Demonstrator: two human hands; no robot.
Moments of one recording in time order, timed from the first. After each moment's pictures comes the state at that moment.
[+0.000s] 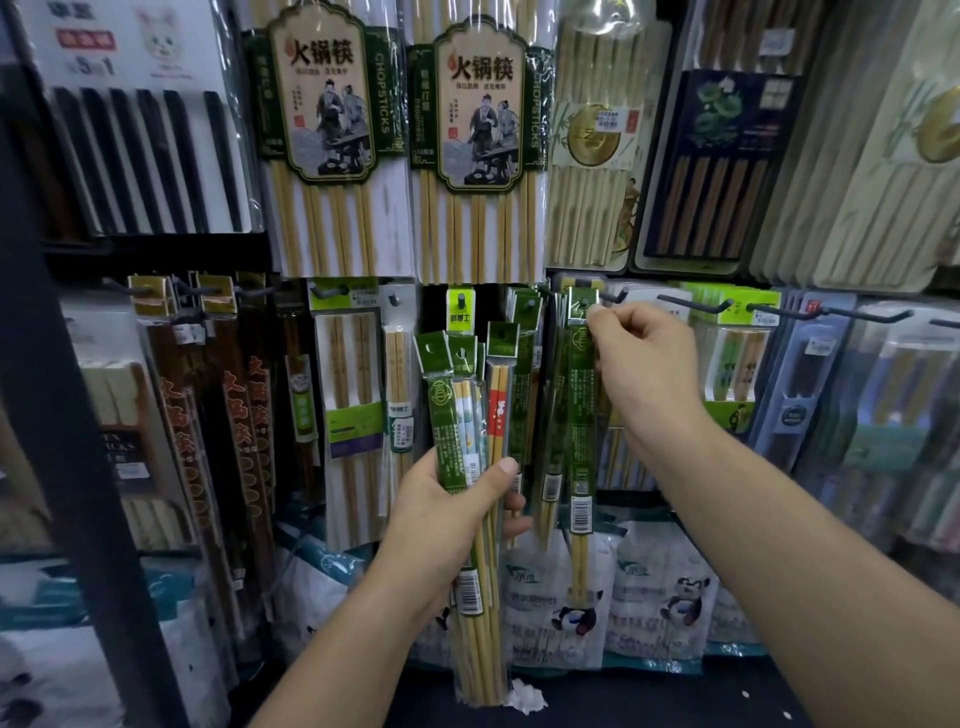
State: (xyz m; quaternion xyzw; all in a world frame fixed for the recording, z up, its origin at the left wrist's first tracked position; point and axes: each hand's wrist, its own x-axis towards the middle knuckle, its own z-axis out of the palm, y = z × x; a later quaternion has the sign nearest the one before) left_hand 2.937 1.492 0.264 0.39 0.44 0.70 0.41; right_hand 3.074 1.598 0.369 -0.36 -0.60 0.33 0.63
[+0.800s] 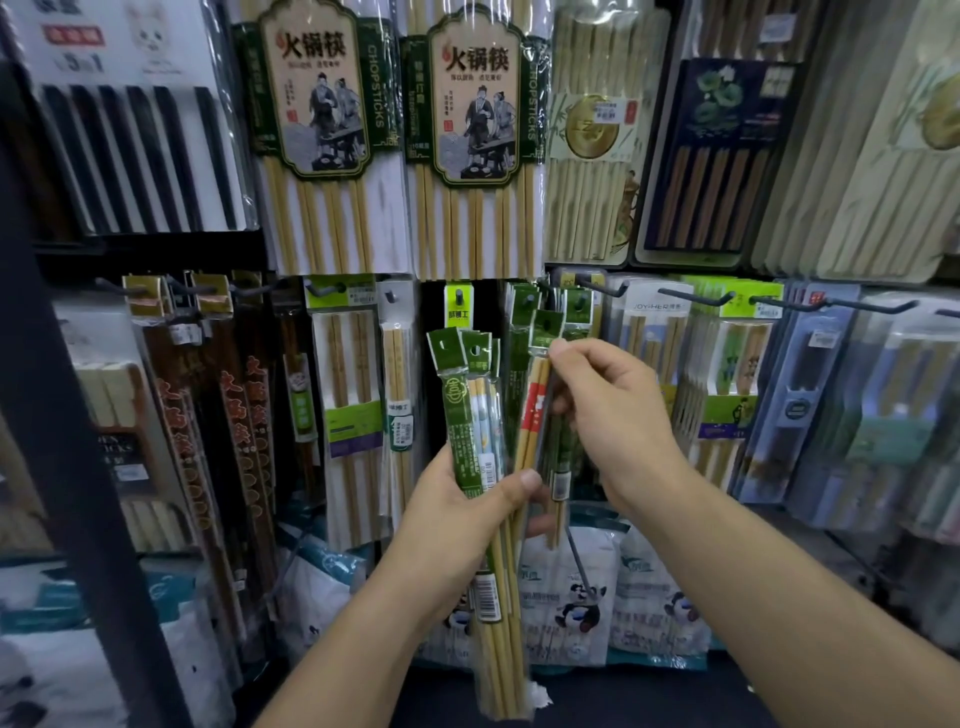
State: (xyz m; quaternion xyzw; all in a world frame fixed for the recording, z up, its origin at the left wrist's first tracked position) left_hand 2.943 1.492 0.266 0.46 0.39 0.68 0.41; right_hand 3.067 1.567 0.340 -0.29 -0.65 0.43 0.56
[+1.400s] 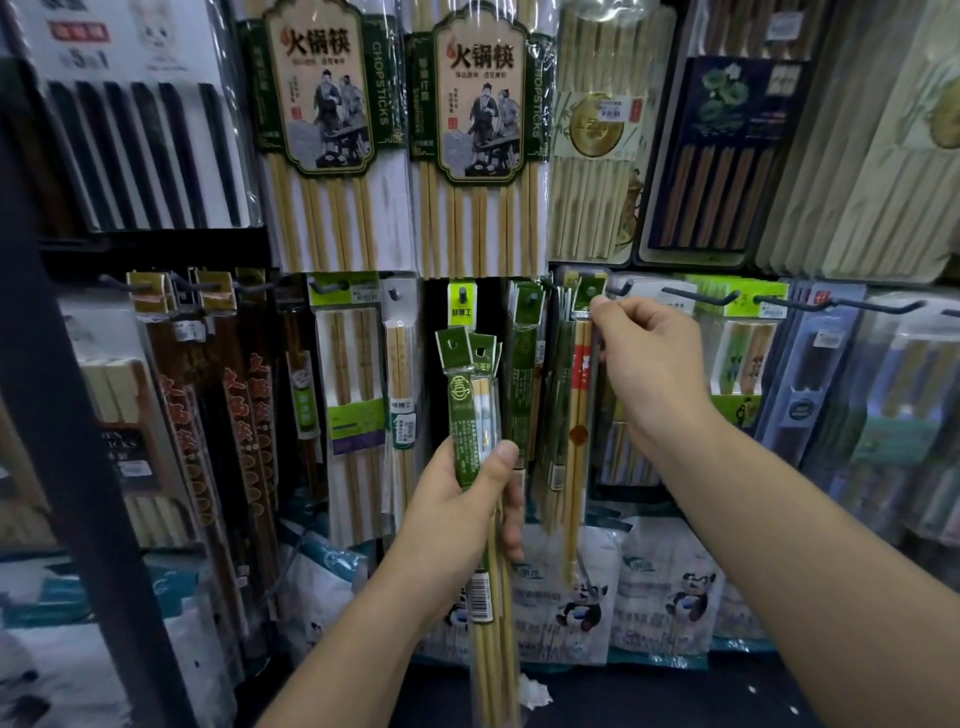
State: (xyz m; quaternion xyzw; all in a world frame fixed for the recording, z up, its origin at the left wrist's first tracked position) left_hand 2.941 1.492 0.262 0.48 0.41 0.67 0.40; right_hand 3.073 1.595 0.369 -0.35 -0.59 0.38 0.62
